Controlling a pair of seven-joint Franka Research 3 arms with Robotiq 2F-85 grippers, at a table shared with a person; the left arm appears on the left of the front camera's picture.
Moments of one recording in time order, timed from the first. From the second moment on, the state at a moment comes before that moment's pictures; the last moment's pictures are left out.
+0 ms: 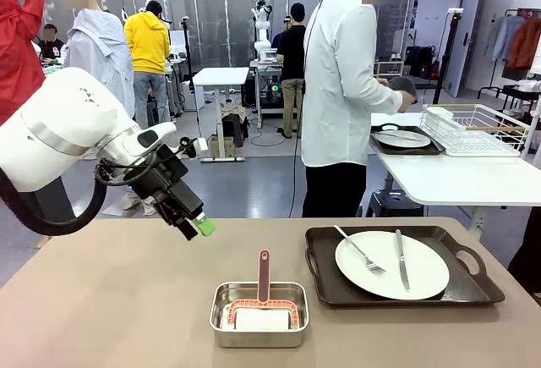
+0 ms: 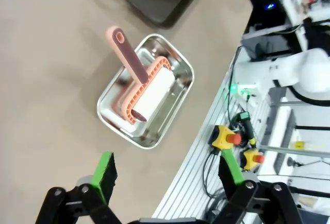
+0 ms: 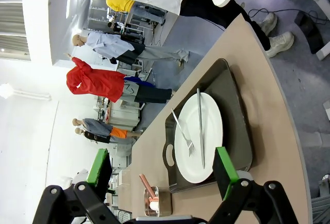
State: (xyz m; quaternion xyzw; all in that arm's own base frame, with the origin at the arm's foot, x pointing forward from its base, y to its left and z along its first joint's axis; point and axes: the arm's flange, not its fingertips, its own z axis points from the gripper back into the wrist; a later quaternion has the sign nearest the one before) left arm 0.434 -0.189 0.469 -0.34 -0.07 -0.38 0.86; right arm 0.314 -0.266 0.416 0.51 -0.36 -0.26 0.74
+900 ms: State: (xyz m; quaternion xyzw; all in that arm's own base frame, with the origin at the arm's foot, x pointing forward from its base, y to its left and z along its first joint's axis) left arm 0.475 -0.287 0.463 -0.23 0.00 -0.60 0.76; right arm 0.315 -0.266 0.417 0.51 -0.36 -0.26 0.74
